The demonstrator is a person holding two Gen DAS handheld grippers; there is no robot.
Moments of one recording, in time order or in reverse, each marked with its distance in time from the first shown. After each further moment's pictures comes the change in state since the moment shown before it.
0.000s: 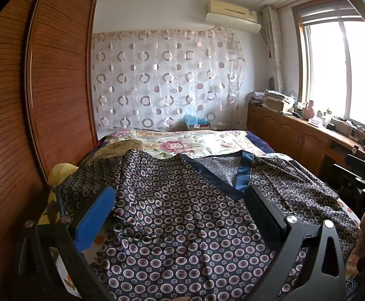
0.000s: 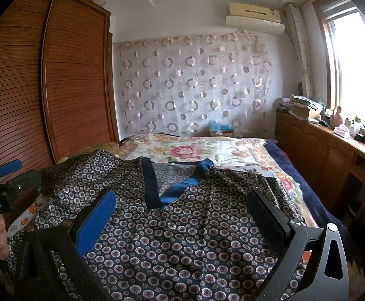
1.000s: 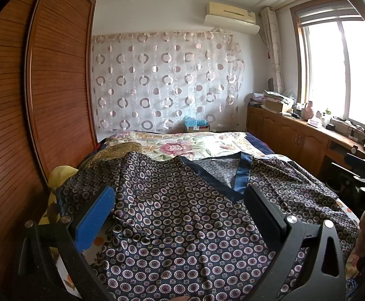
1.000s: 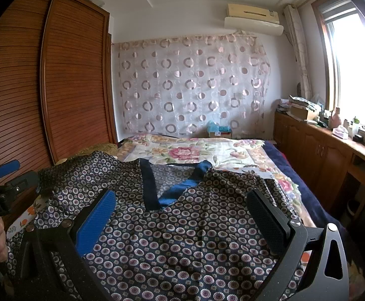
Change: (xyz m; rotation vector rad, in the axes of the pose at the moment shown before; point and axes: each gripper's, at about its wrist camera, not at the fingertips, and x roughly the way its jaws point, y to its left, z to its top) left arm -0.008 -0.003 0.006 0.004 -0.012 0.003; right arm -0.003 -0.002 0.003 0.000 -0.004 -0.005
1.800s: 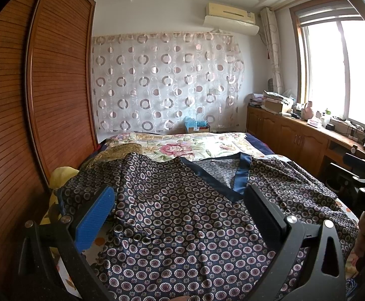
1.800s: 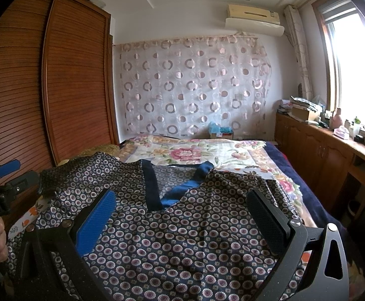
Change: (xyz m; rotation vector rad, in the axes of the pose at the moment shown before) left arm -0.004 -0.001 0.002 0.003 -0.006 -0.001; right arm -0.001 0.004 0.000 -0.001 -0.006 0.005
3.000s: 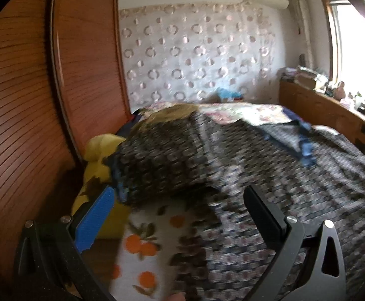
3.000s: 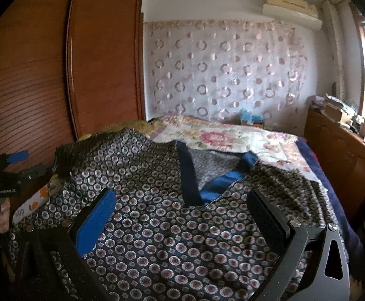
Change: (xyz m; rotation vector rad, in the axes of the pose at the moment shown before) left arm 0.046 0.120 -0.045 -0.003 0.180 0.174; right arm 0.062 0.021 0.004 -0.094 0.127 0.157
